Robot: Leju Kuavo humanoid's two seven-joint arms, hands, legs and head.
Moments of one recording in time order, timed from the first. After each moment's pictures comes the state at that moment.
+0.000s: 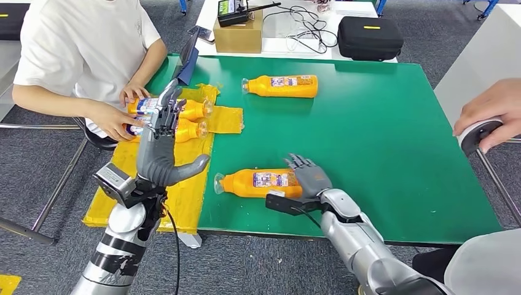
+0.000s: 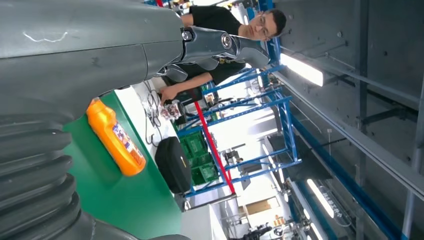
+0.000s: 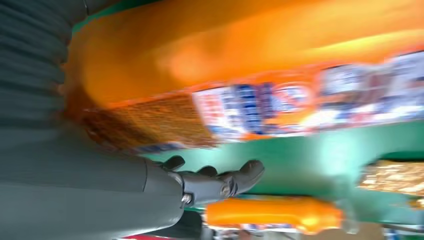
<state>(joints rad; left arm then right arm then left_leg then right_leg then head) -0.30 -0.05 -0.25 -1.56 -0.02 -0.12 -0.57 -0.64 0.13 0.44 -0.46 1.09 -0.23 -0.25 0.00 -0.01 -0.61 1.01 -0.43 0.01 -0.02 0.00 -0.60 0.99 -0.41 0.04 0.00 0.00</state>
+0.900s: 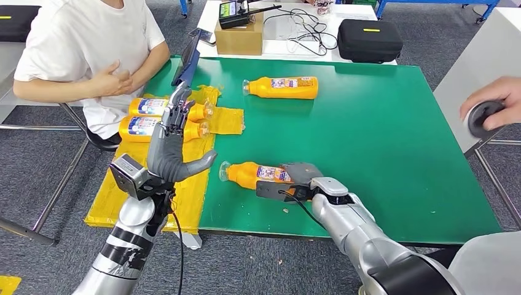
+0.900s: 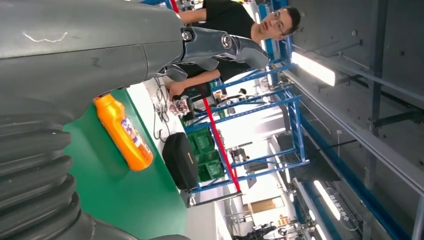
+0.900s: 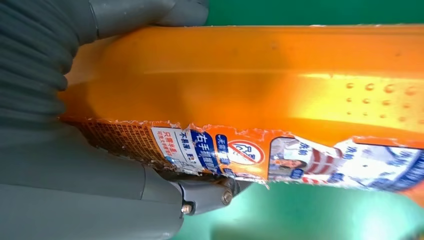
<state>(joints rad) -0.33 -0.06 -0.26 -1.46 0.01 -0.10 -0.58 -0.75 0.16 0.50 -0.36 0.98 0.09 -0.07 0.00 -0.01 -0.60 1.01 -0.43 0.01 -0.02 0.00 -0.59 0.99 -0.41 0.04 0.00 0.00</state>
